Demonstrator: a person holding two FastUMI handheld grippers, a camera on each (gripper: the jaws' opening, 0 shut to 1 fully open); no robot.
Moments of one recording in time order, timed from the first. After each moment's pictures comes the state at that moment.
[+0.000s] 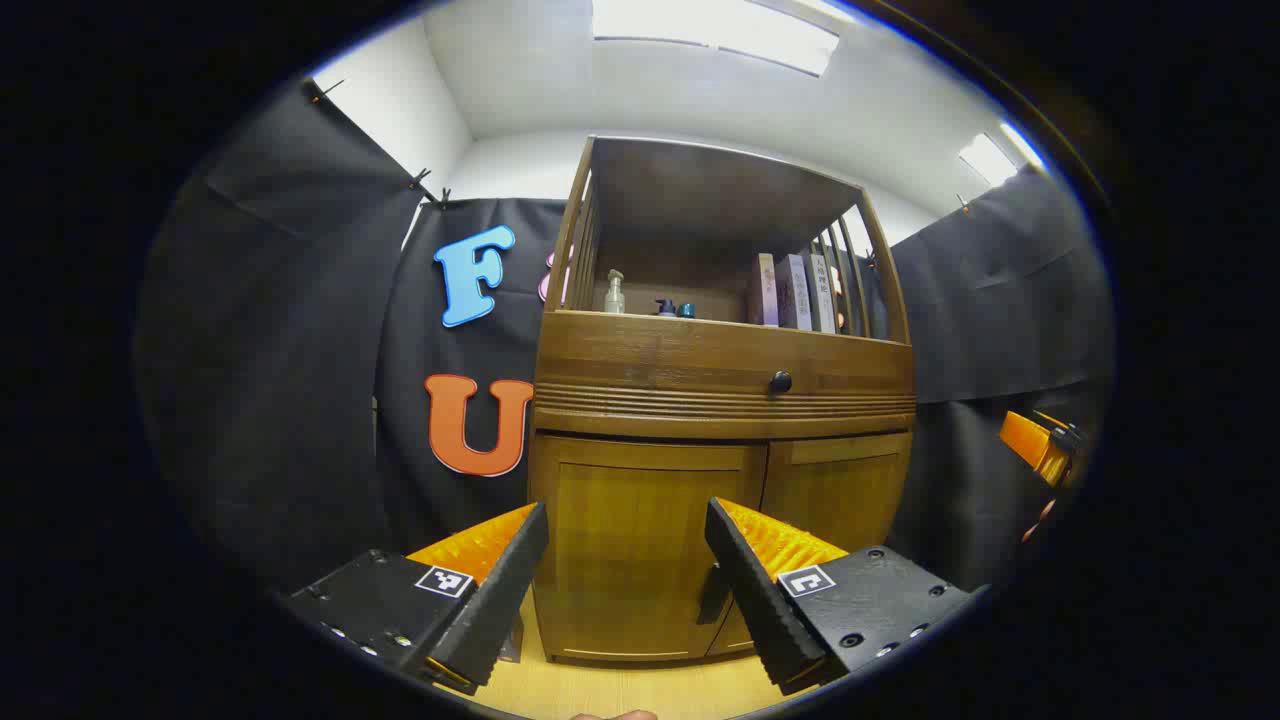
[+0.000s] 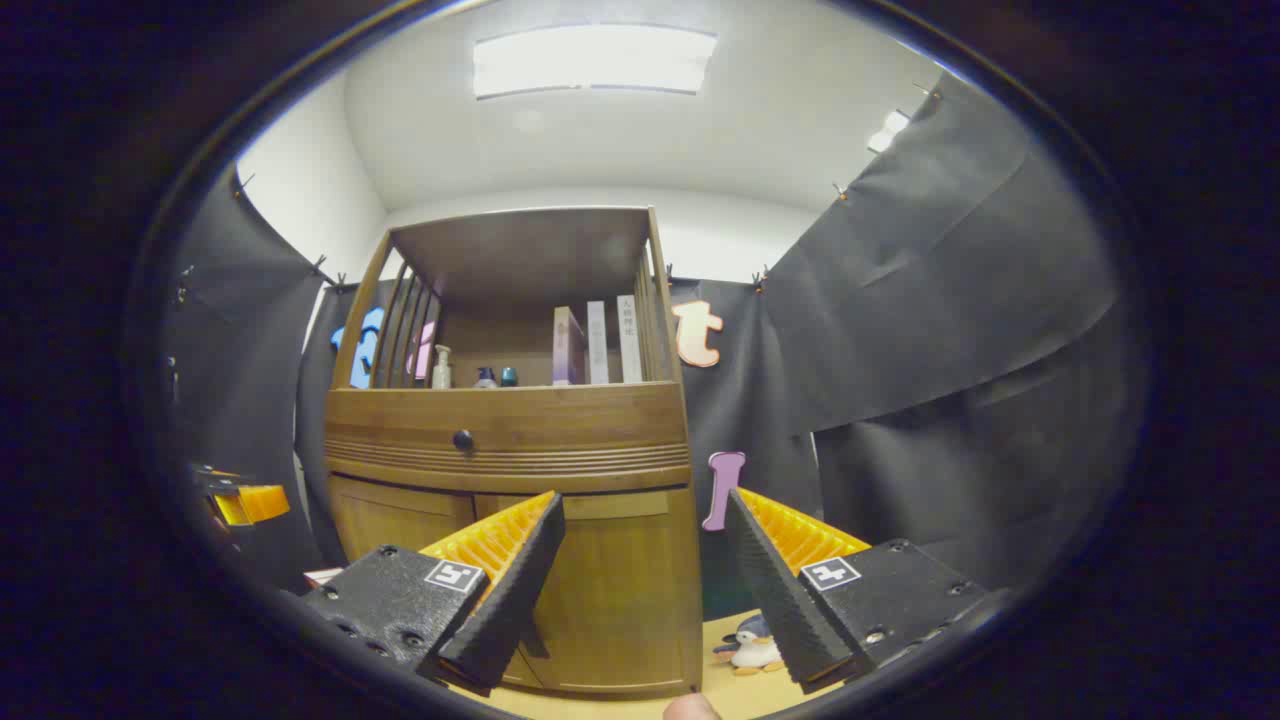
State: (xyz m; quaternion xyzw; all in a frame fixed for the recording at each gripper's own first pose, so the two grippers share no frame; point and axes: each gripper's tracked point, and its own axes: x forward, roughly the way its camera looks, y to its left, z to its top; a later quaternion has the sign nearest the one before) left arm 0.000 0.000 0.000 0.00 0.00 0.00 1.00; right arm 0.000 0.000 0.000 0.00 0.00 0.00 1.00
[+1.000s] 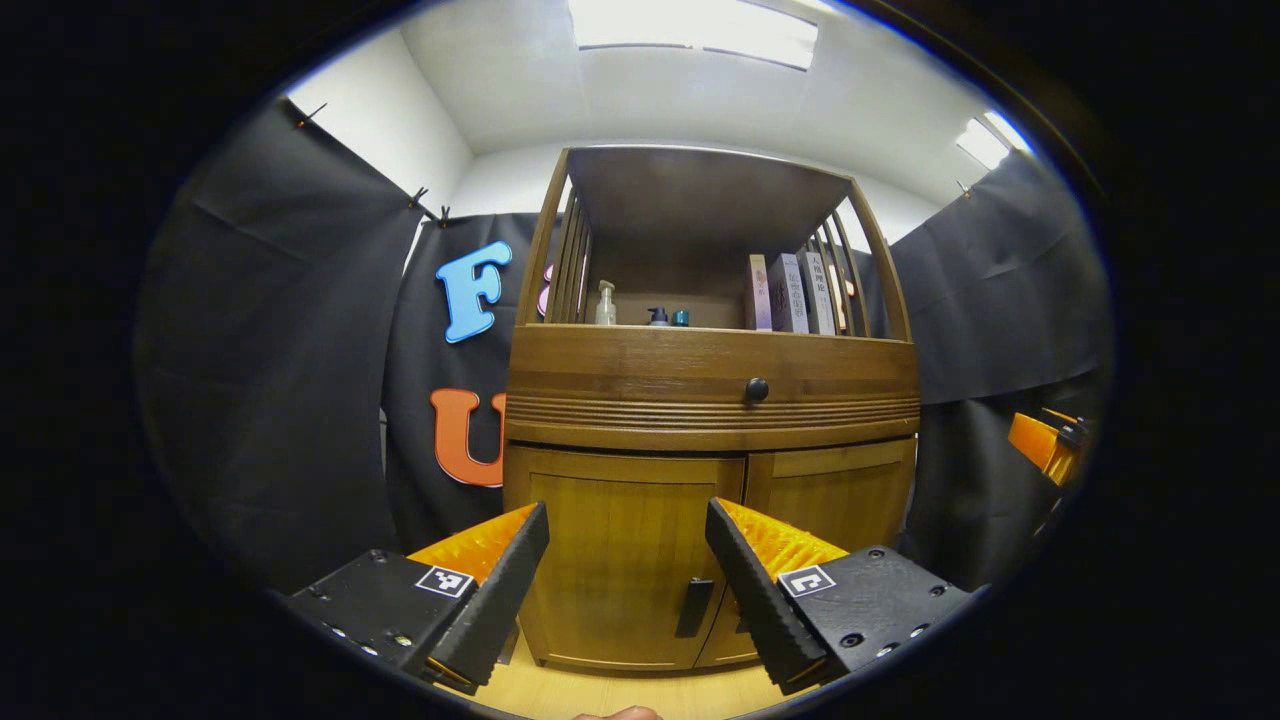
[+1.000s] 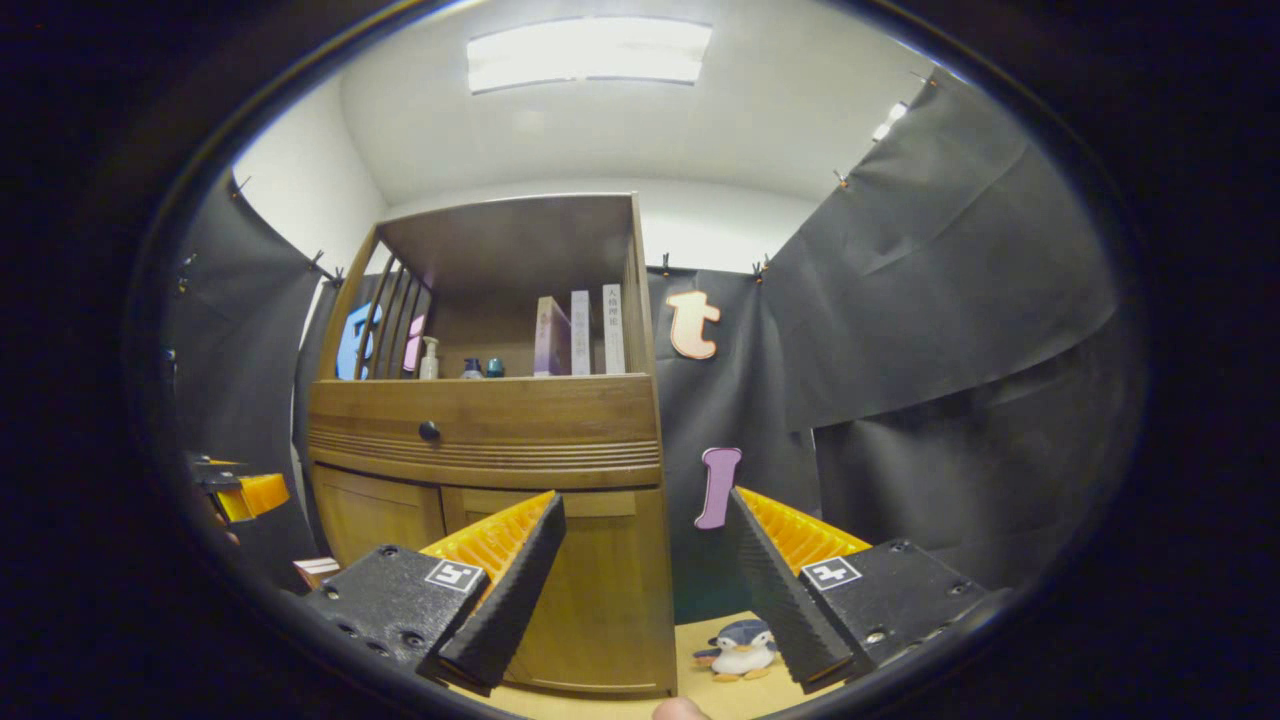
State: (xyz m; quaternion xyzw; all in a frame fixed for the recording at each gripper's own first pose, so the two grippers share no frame) left arm 0.013 -0.043 0.004 0.02 -0.02 0.03 1.00; right arm 0.023 -0.051 -0.007 0.00 0.01 0.00 1.00
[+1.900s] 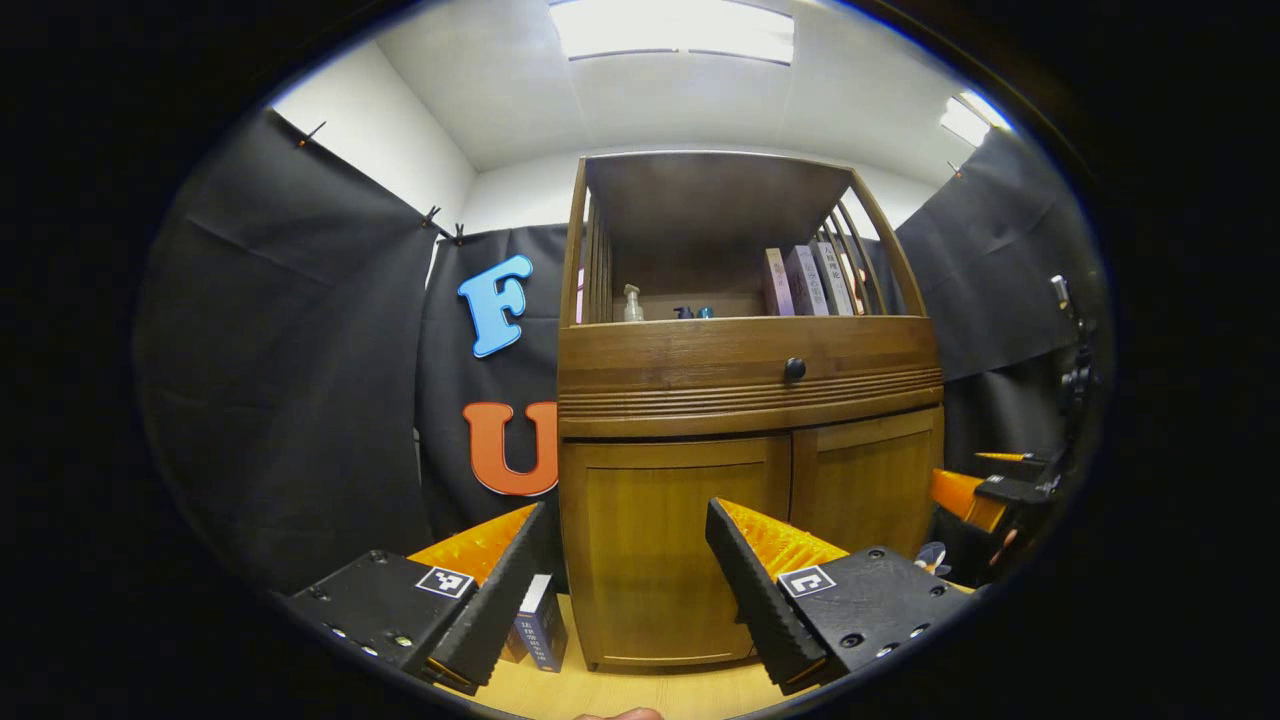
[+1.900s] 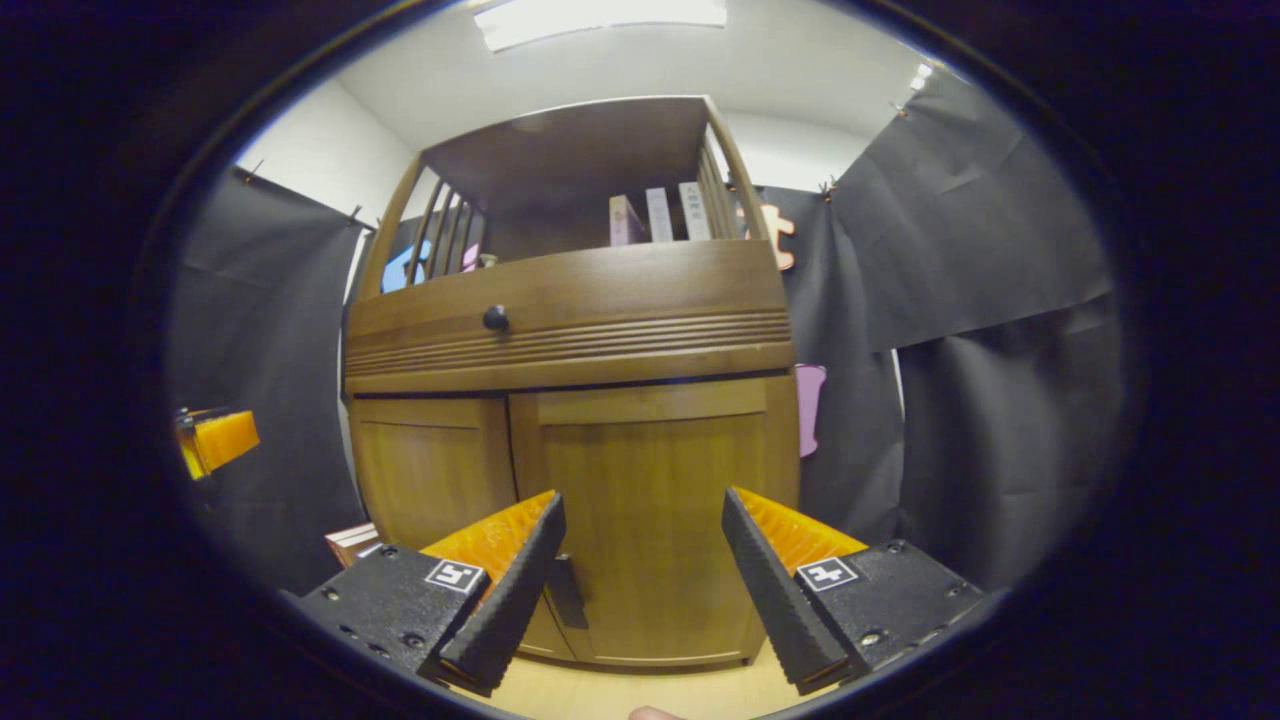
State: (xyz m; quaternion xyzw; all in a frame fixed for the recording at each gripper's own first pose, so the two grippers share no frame) left arm -0.008 0.003 -0.012 0.06 -0.02 0.05 1.00; right arm 0.065 0.060 -0.133 0.01 0.13 0.10 0.99
